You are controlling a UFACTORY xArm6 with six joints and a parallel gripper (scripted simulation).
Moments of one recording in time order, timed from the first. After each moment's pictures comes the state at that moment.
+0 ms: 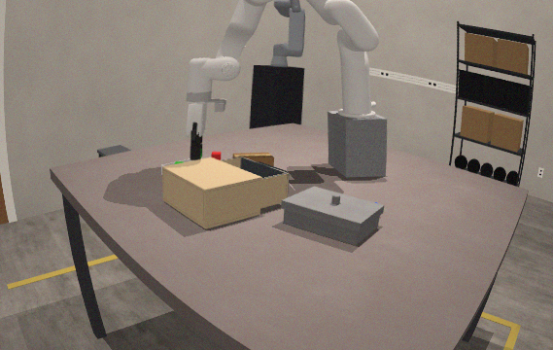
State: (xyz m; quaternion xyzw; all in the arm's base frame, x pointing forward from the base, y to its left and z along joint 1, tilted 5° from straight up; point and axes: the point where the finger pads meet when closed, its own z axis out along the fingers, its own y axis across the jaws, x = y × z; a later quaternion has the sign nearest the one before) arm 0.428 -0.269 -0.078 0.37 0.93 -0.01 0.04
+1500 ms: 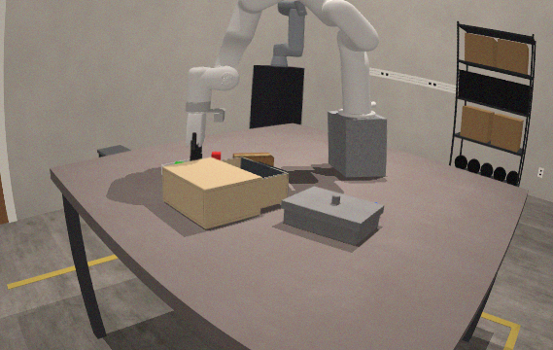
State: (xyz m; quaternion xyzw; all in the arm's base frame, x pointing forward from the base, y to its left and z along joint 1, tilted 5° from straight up) arm 0.431 -0.270 -0.107 0.37 0.93 -0.01 0.04
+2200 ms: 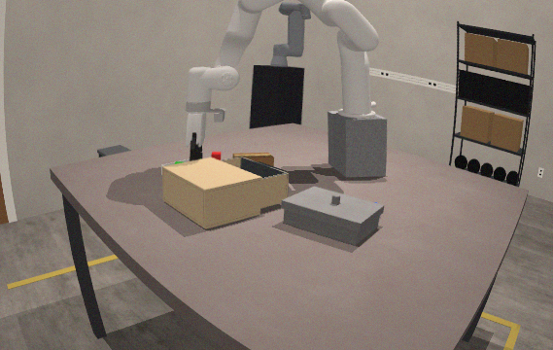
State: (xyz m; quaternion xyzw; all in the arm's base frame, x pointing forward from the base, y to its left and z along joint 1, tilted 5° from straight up) arm 0.431 -0.270 -0.107 0.37 0.93 -0.01 0.04
